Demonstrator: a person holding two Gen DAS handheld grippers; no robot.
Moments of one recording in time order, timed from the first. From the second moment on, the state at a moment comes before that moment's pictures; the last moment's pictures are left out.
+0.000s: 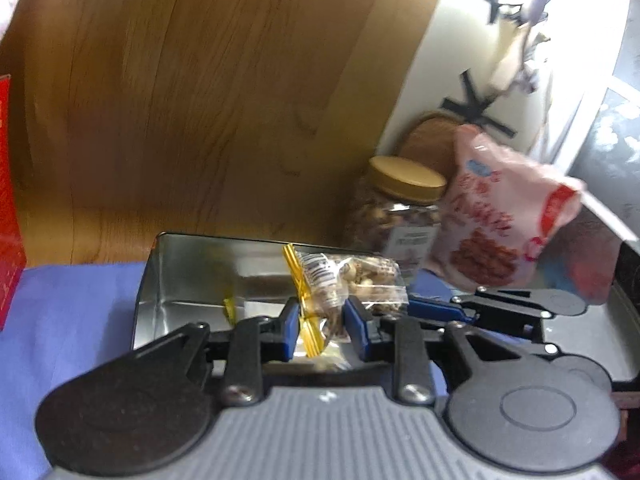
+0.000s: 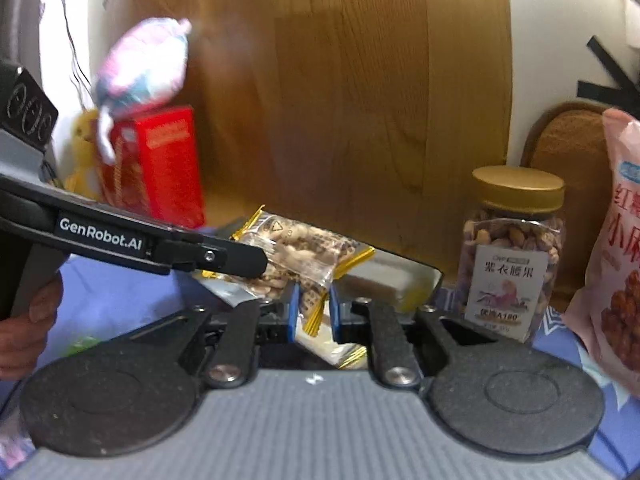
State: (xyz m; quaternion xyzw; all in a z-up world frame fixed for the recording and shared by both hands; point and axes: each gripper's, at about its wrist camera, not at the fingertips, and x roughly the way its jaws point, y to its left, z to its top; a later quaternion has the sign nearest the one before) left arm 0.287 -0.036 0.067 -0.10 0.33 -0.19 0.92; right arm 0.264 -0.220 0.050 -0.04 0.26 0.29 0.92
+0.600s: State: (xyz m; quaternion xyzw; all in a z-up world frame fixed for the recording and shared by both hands) left arm 0.238 -0.023 0.062 -0.04 0.31 -0.04 0.95; right arm 0.217 -0.246 0.047 0.04 0.24 0.27 0.93
